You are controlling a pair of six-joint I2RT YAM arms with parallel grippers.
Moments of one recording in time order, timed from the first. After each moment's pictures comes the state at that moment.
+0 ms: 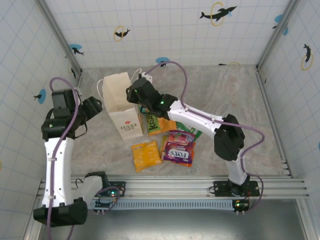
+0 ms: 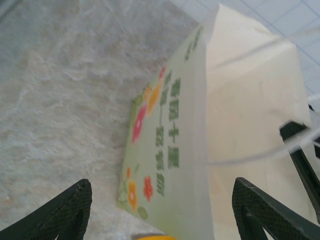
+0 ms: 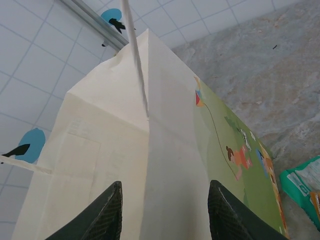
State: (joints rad) left arm 0.07 0.96 1.22 -1.00 0.21 -0.48; right arm 0.99 2.00 1.80 -0.26 0.25 0.88
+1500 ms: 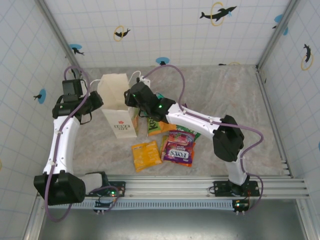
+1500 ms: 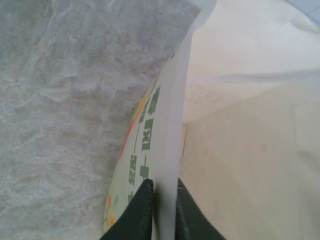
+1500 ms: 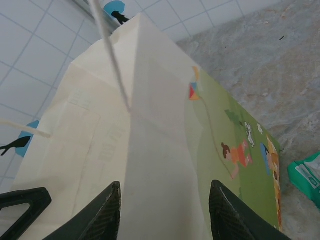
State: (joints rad) left arm 0.07 1.20 1.20 -0.79 0.24 -0.37; right arm 1.02 2.00 1.76 -0.21 0.26 0.88
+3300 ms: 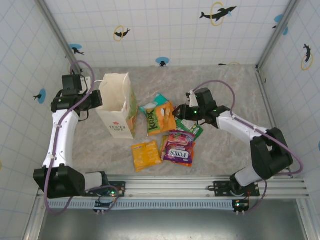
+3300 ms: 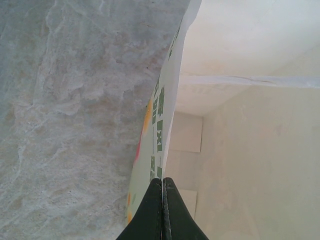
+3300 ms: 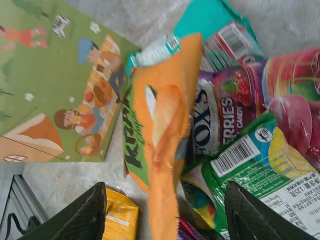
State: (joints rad) left arm 0.07 1.27 1.30 -0.89 0.23 -0.13; right arm 0.52 1.52 0.95 -0.20 -0.45 0.53
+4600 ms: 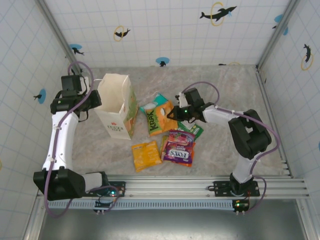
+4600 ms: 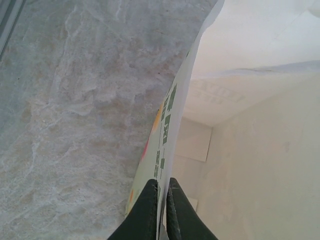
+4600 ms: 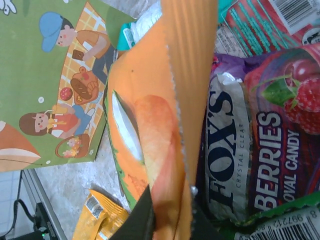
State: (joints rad) left arm 0.07 1.25 1.29 -0.88 0.18 -0.17; right arm 0.56 1.80 1.07 -0.10 -0.56 0.55
